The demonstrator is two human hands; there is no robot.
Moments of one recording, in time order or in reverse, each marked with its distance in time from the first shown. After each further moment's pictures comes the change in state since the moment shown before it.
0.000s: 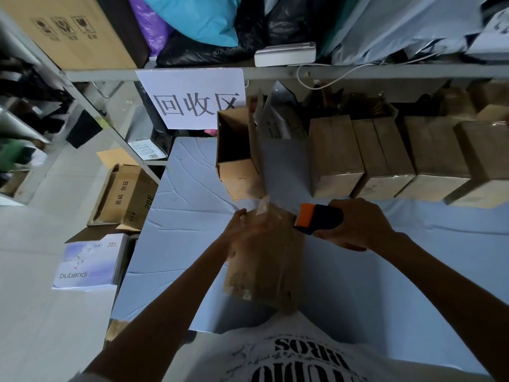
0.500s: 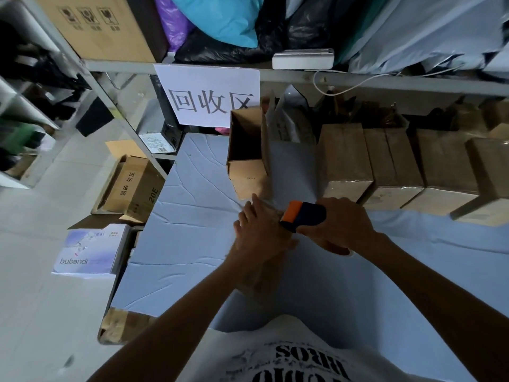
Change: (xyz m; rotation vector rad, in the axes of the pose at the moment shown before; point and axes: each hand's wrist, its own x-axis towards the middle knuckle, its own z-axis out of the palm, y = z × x) left_hand -0.023 0.016 0.035 0.710 0.348 0.232; right_hand 0.017 -0.051 -0.005 -0.029 0.034 0.041
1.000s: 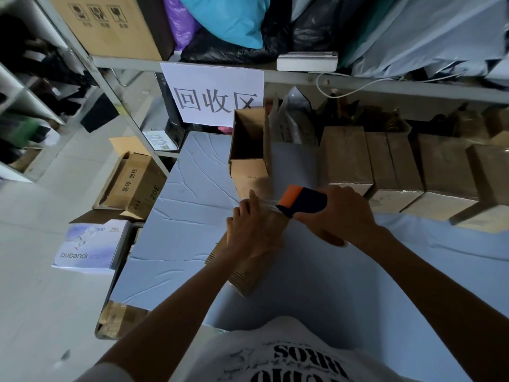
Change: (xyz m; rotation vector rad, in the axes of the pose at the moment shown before) left_hand 0.005 -0.024 -0.001 0.113 0.029 0.133; right_hand 0.001 -0.013 -0.025 0.088 0.122 0.019
